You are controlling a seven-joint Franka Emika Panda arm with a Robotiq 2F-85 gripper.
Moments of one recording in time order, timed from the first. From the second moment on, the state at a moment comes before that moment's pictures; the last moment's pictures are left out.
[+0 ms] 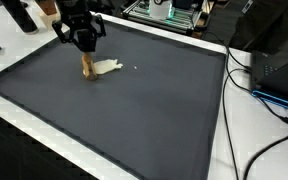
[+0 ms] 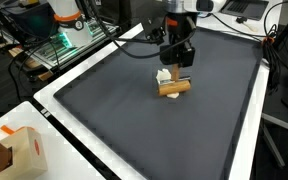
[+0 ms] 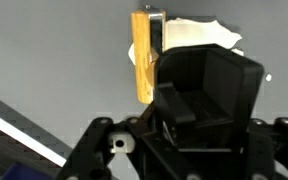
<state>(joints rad) -0.09 0.36 0.03 -1.92 0.08 2.37 -0.94</state>
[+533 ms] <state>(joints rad) -0.11 0.36 0.05 -1.91 0.10 2.31 -0.95</state>
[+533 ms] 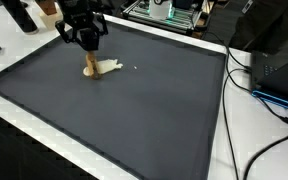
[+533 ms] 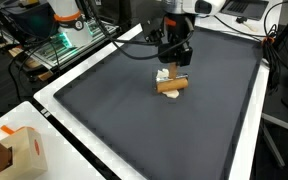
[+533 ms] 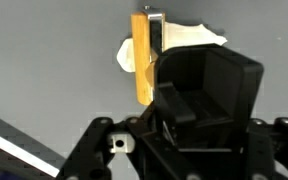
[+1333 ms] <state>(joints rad) -0.12 0.37 0.06 -1.85 0.20 2.07 -1.03</state>
